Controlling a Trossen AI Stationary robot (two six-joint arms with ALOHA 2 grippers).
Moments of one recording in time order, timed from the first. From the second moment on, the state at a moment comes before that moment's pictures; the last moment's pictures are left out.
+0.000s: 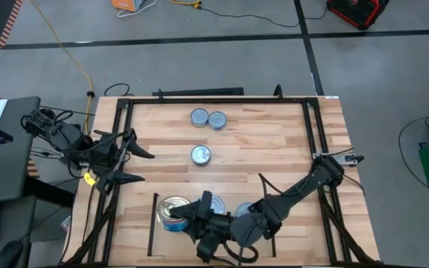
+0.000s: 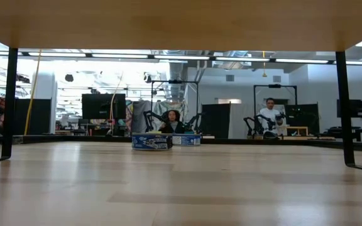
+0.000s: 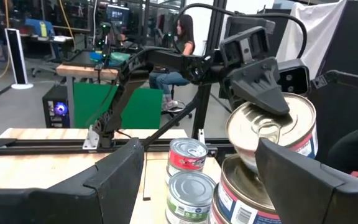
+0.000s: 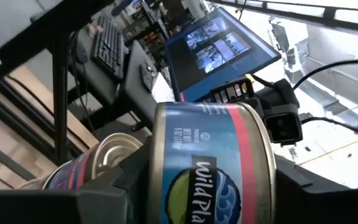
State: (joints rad) left arm -0.56 0.76 1.12 -0.31 -0.34 -0.14; right arm 0.58 2.12 2.17 0.00 0.77 -1.06
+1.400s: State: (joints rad) left arm -0.56 0.76 1.12 -0.33 -0.32 -0.14; right arm 0.57 2.09 2.20 -0.14 0.66 -0.72
